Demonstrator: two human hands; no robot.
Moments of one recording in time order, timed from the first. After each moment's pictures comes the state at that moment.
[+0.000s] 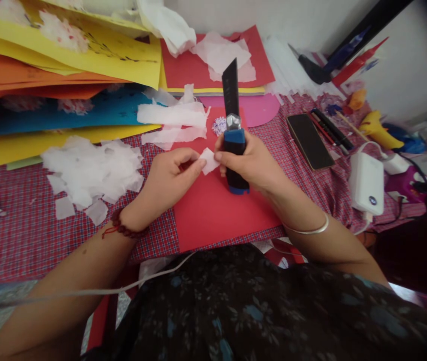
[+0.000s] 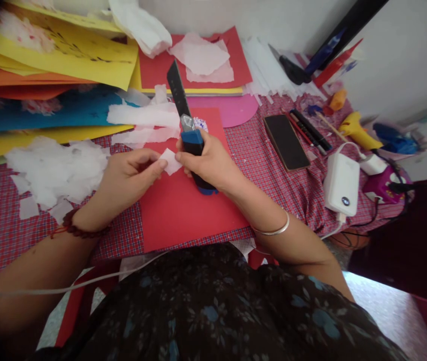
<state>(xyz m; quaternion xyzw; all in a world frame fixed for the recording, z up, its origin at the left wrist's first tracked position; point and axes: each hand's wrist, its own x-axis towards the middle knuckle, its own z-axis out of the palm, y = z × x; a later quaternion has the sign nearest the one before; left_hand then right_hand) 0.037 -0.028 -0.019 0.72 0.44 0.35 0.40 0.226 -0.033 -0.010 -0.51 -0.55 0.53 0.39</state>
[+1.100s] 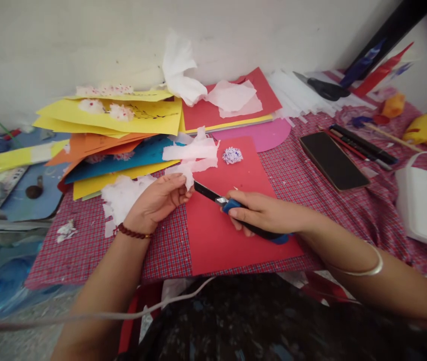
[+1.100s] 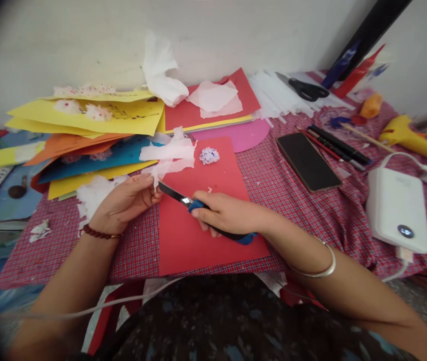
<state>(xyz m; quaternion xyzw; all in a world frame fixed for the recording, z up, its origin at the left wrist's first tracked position) -0.001 0.002 -0.023 0.38 0.40 0.36 0.75 0.258 -0.052 -0.001 -0.34 -0.70 0.61 0.14</state>
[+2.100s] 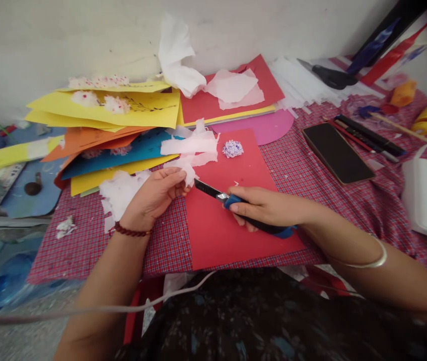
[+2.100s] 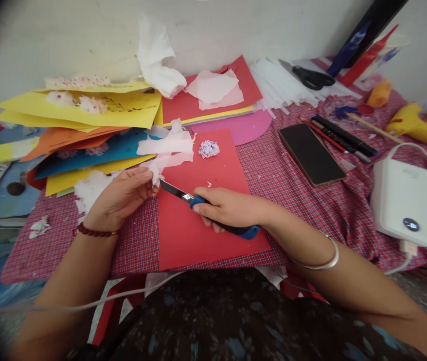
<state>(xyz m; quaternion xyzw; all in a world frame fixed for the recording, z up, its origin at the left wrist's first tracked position) 0.003 0.000 -0.016 0.43 0.44 0.37 0.69 0.259 -0.048 -0.002 -0.35 -0.70 0.62 0.10</state>
